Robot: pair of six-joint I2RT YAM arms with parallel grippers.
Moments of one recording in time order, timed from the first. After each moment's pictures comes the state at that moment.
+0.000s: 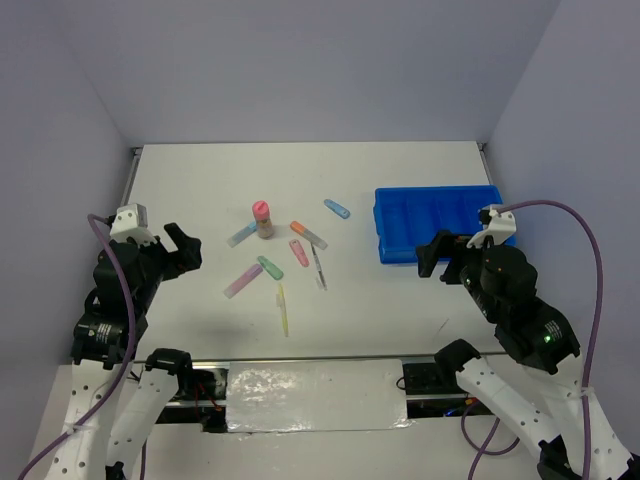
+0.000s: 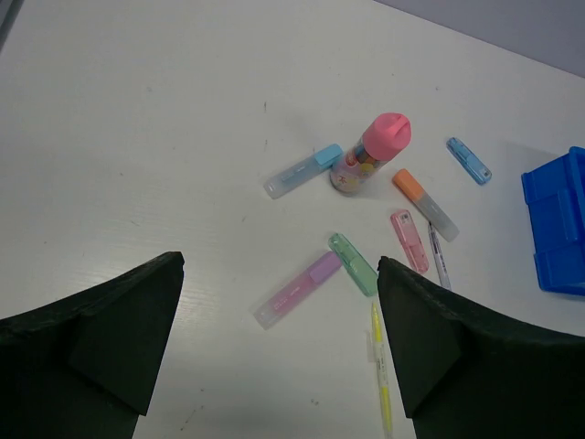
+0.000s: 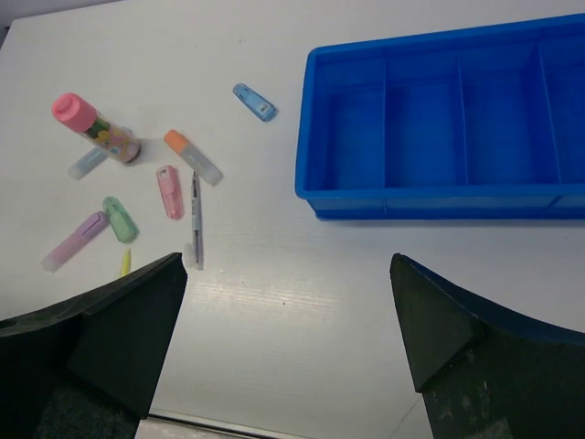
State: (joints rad) left arm -0.12 0.52 0.85 -0.66 -0.12 -0.37; right arm 0.50 0.52 1.00 -0.82 0.30 0.38
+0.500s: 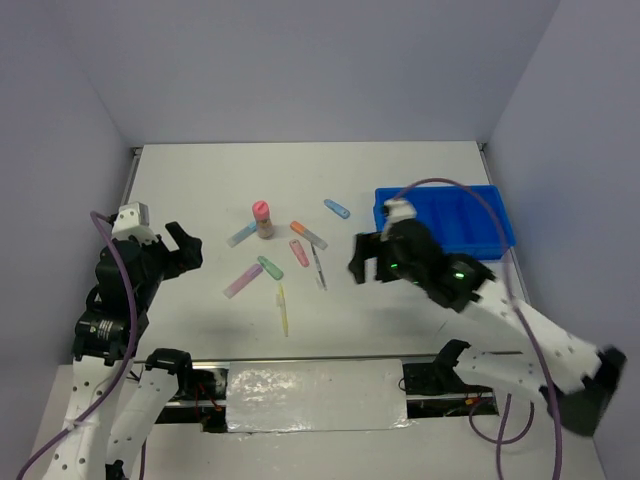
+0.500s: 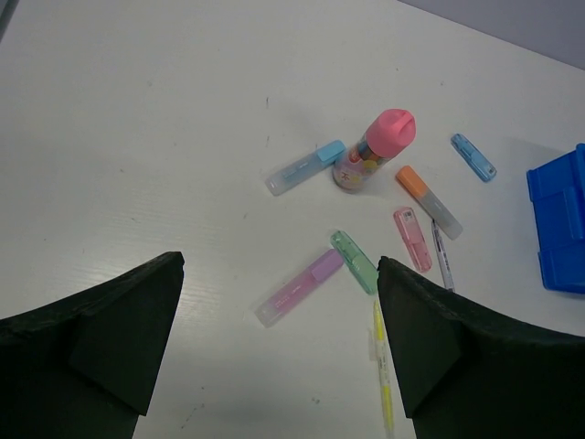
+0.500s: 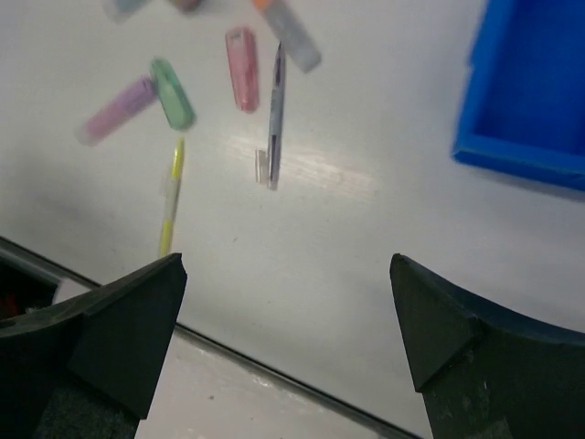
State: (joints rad) left arm -0.12 0.54 0.85 -0.67 -0.12 -0.37; right arm 0.64 0.81 0.93 -0.68 0.13 0.47
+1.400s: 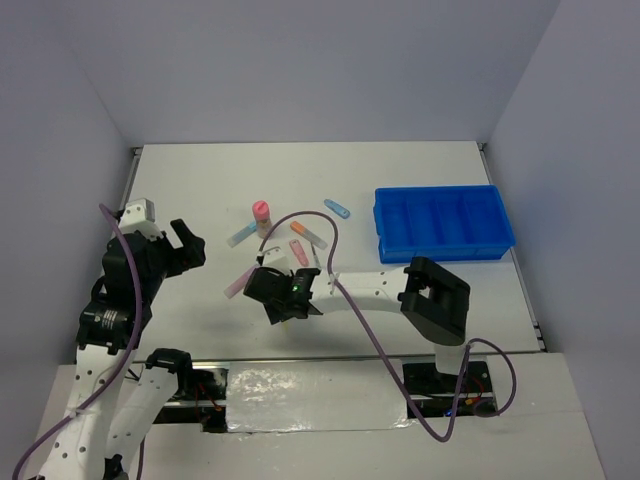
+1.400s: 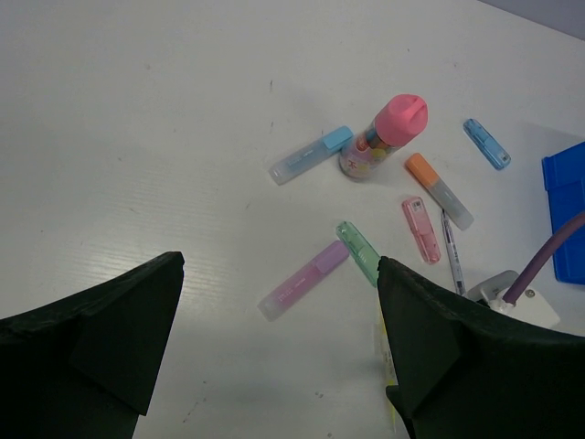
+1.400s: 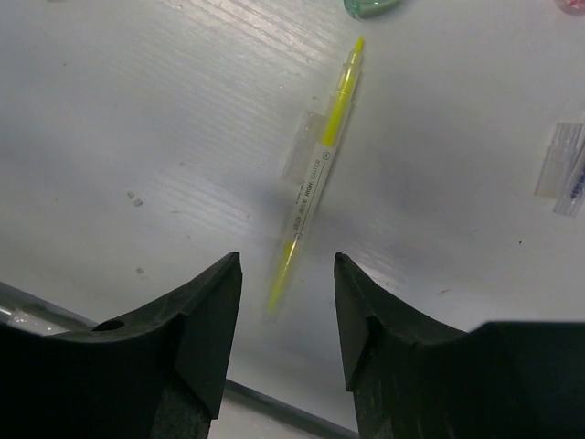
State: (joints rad) left arm -0.12 0.59 0.85 -0.67 -0.12 -0.37; right arm 1.24 1.87 1.31 -0.53 0.35 0.73
